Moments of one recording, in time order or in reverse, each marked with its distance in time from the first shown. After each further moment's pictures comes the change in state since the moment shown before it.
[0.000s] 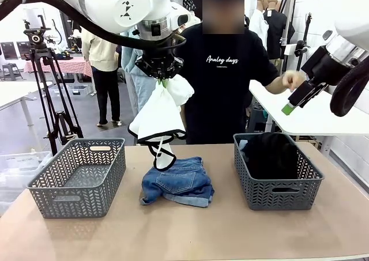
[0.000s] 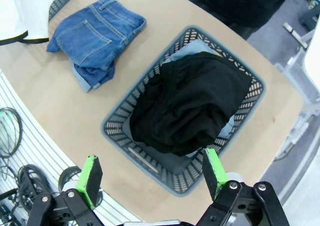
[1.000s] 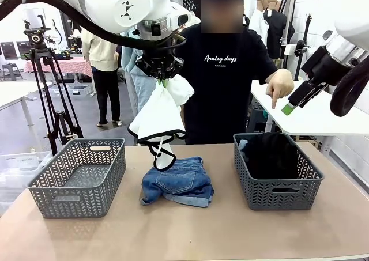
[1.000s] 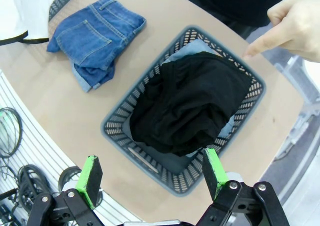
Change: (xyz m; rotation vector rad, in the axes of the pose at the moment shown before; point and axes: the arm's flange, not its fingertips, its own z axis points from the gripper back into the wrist) left arm 0.000 0.000 0.000 0.000 0.000 0.000; right arm 0.000 0.000 0.000 0.000 0.000 0.000
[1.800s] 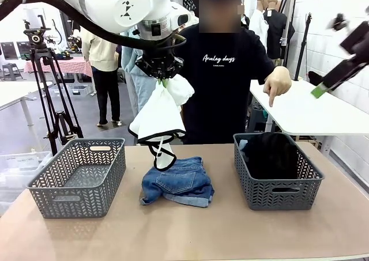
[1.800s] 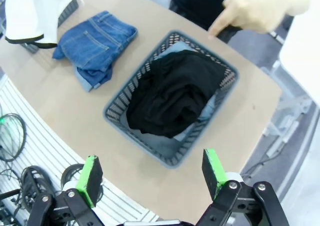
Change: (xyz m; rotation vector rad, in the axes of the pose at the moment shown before) left arm 0.000 0.000 0.000 0.000 0.000 0.000; right arm -0.046 0.005 0.095 -0.057 -0.104 -0.033
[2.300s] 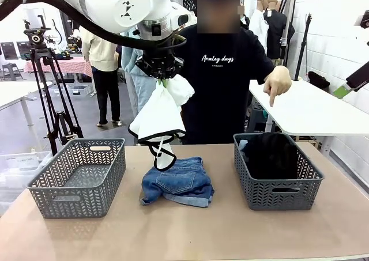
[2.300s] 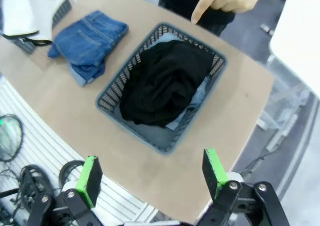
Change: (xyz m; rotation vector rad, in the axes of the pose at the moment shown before) left arm 0.000 -0.001 -0.001 0.000 0.001 -0.001; right arm -0.027 -0.012 0.018 -0.018 -0.012 -0.031
